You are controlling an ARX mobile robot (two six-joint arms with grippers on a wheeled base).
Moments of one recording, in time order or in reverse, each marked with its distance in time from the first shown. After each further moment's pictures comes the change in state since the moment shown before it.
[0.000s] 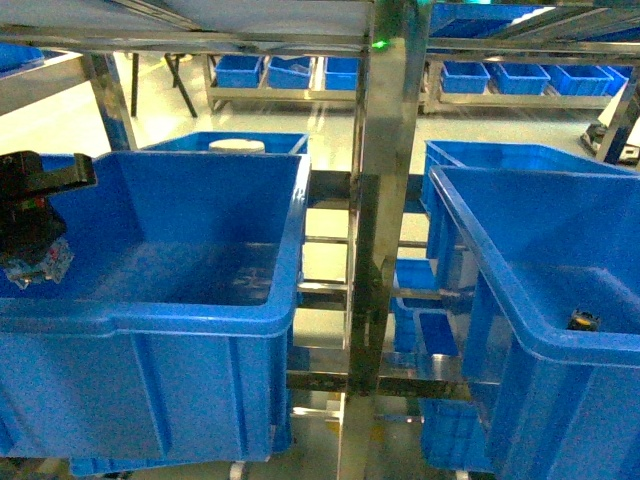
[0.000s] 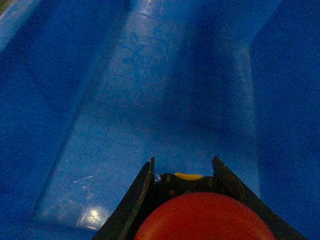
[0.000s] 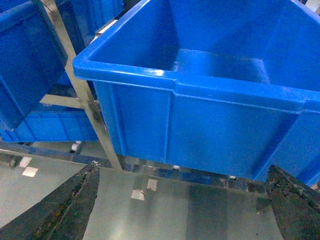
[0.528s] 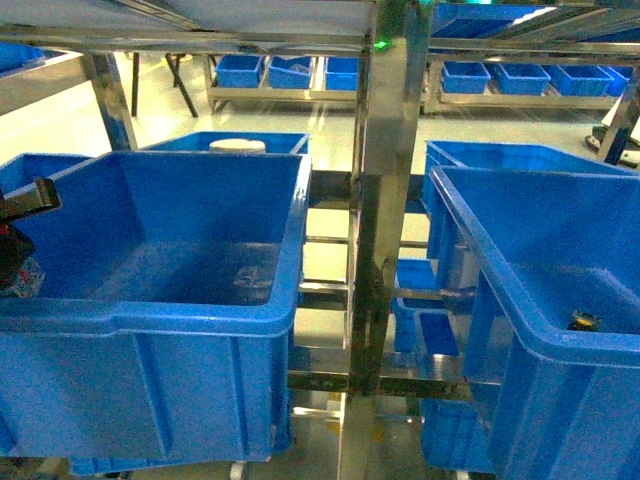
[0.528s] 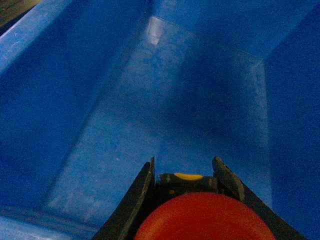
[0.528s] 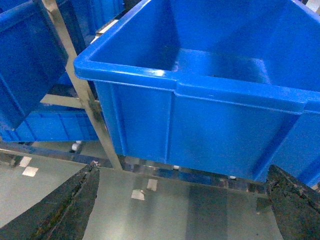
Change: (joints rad) left arm 0.034 -0.033 -0.138 0.163 -0.019 -0.057; right arm 0.000 0.000 0.000 0.000 0.000 0.000
